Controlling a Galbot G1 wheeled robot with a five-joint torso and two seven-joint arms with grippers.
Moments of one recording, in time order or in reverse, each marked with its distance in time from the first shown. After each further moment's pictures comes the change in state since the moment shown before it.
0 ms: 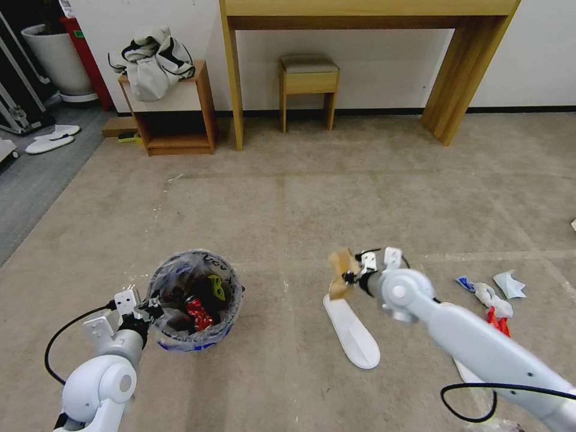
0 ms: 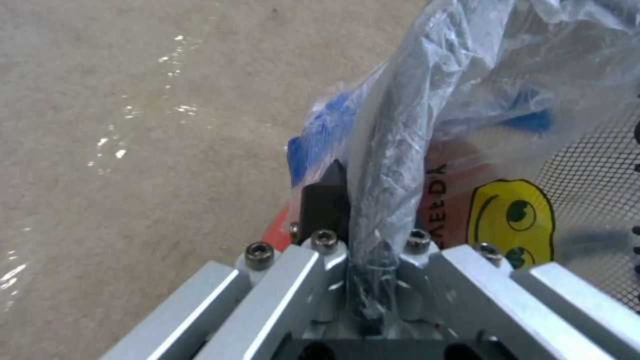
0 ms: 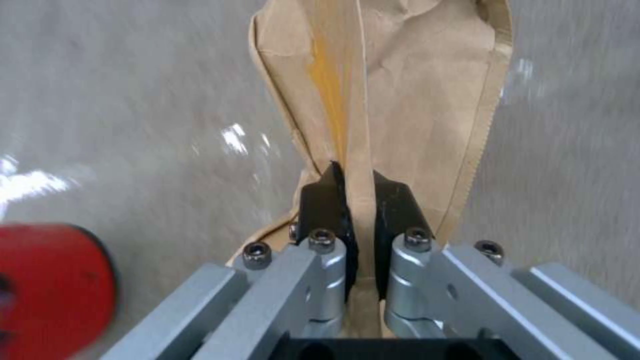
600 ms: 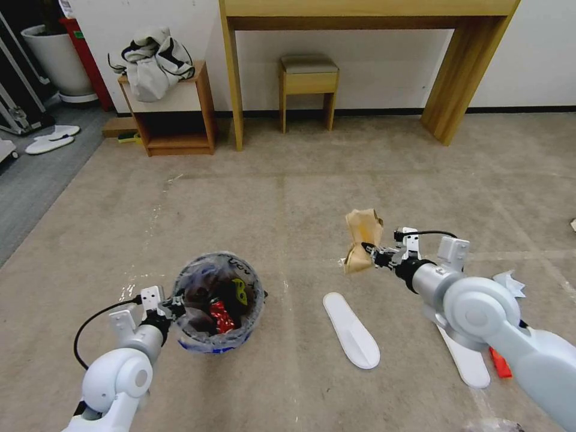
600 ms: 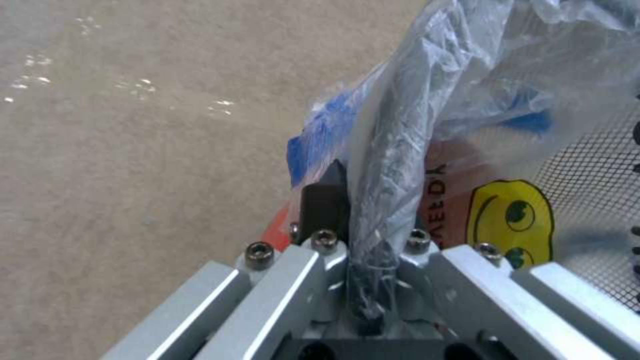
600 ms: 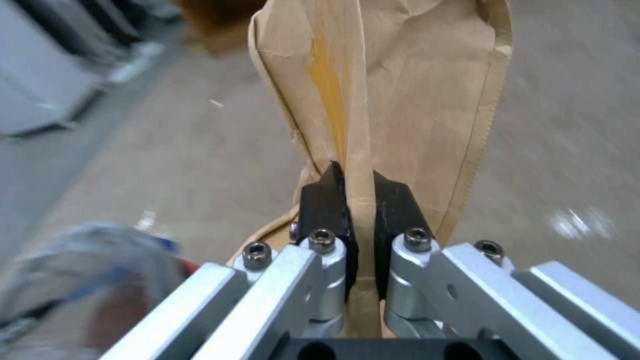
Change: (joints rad) left arm 0.001 0.011 0.102 -0.007 -0.006 0.017 0.022; right arm -0.353 -0.140 0.332 0.362 -0.185 0.141 -0.262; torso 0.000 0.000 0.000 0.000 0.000
